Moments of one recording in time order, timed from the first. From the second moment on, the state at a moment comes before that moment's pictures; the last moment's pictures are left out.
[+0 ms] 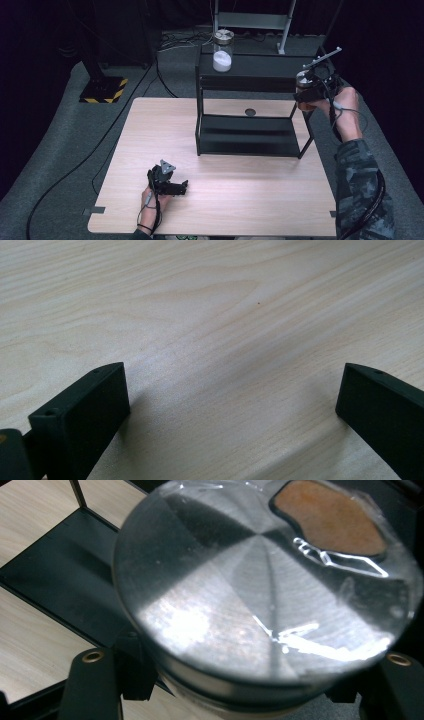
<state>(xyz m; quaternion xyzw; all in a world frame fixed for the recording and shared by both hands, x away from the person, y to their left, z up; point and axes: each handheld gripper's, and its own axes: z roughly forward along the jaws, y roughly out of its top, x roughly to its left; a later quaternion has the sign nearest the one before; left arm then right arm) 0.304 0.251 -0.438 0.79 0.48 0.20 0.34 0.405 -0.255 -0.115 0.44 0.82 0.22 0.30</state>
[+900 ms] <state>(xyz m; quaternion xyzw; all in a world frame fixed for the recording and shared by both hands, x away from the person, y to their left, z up) 0.304 0.251 -0.438 0.79 0.48 0.20 0.34 0.399 -0.246 -0.093 0.44 0.80 0.24 0.32</state>
